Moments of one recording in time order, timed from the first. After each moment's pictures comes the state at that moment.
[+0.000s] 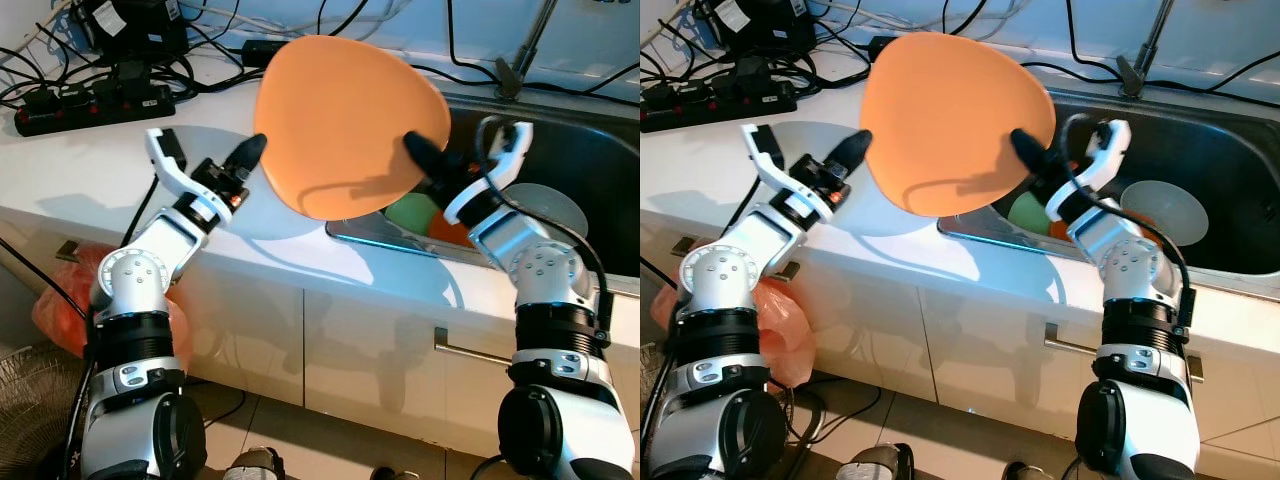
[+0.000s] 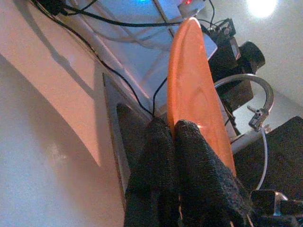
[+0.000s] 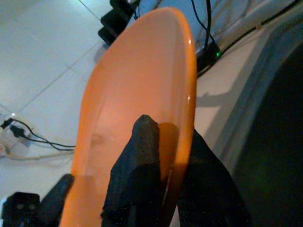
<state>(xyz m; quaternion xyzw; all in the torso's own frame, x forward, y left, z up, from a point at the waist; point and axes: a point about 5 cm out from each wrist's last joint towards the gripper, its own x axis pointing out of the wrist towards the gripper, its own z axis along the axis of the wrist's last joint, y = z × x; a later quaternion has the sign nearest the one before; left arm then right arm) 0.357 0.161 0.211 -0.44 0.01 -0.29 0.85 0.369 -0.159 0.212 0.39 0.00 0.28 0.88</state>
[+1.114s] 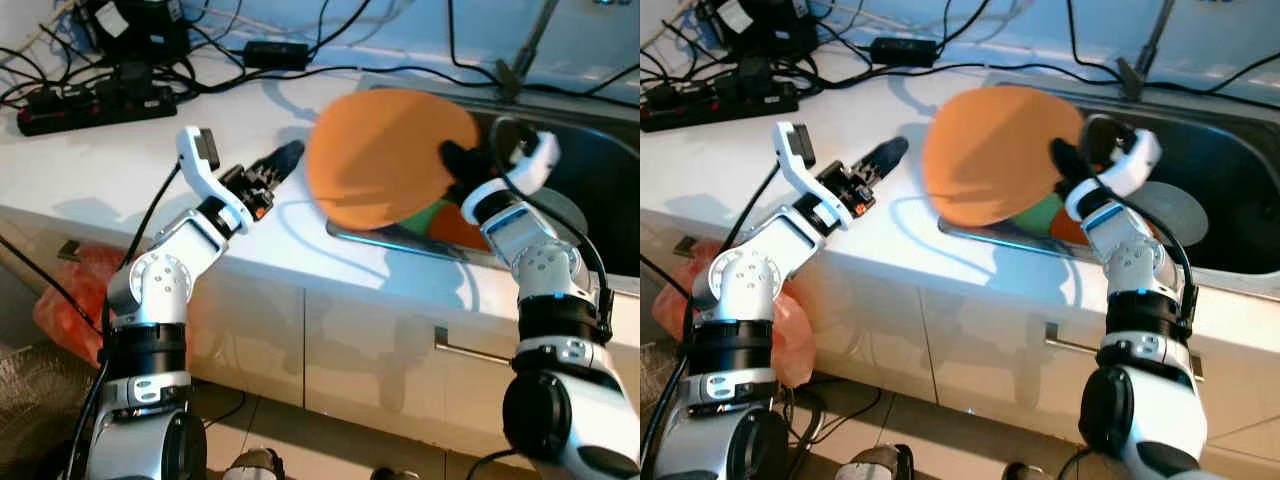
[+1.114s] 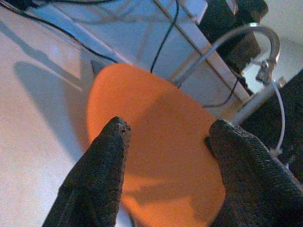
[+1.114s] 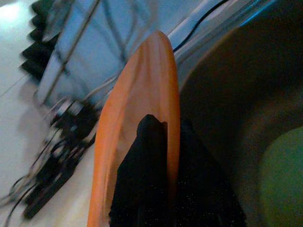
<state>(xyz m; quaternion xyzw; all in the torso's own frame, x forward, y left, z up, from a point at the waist) 0.348 0.135 0.210 -0.33 0.01 -0.32 0.89 0.387 -0.193 0.199 0.40 0.00 0.10 0.91</state>
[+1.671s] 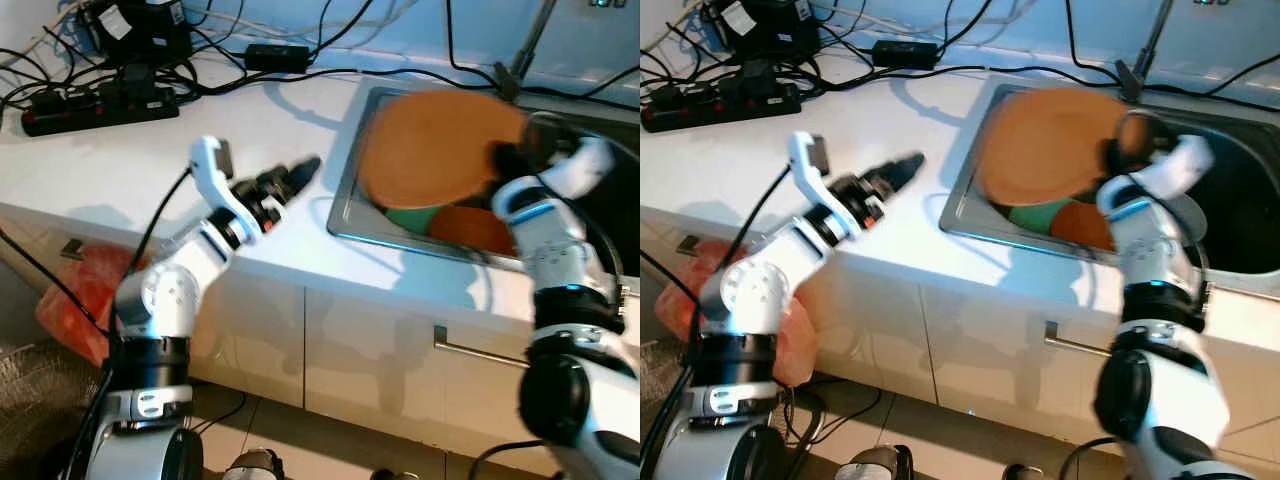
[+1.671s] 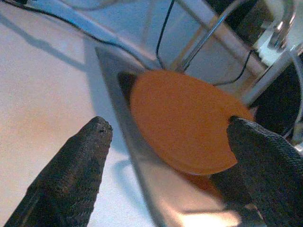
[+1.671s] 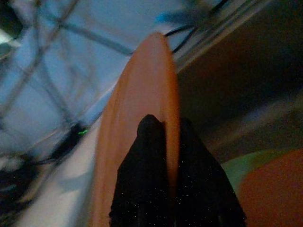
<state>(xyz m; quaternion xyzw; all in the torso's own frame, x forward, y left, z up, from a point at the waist) 0.342 0.127 0.199 -0.26 0.03 -0.31 0.91 0.388 -0.240 0.193 0.37 -0.03 -0.07 0.92</state>
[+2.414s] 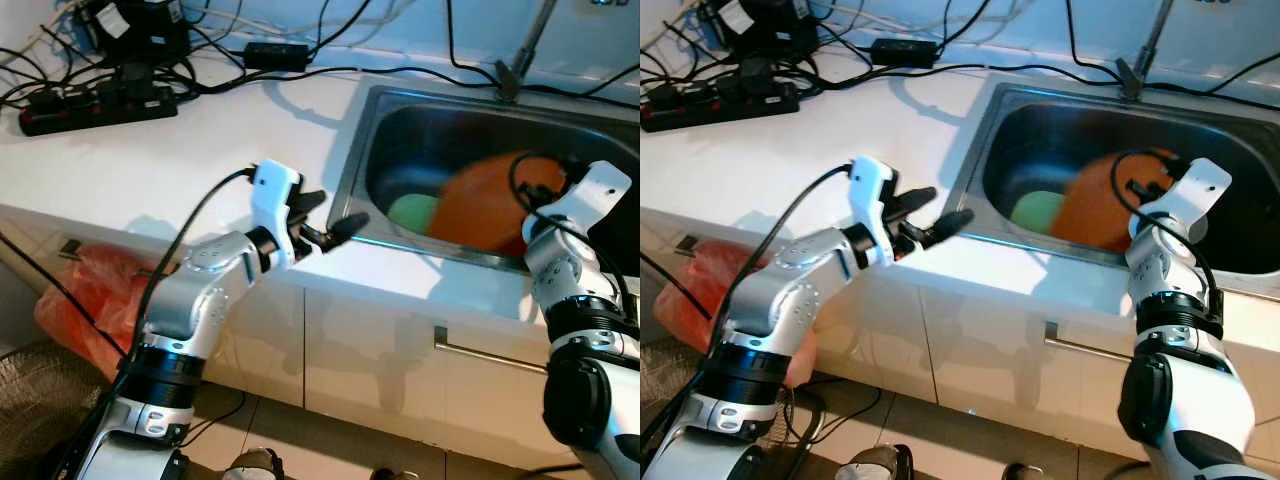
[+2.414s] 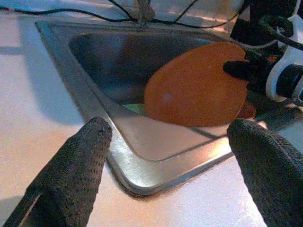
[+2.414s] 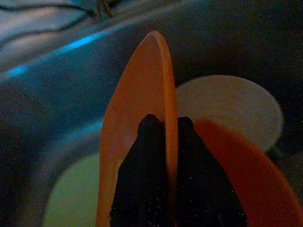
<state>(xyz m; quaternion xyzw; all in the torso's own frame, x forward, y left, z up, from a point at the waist) 0.328 0.088 0.190 -0.04 0.04 -0.40 0.91 0.378 -0.266 0.157 0.18 0.05 -0.22 0.96</state>
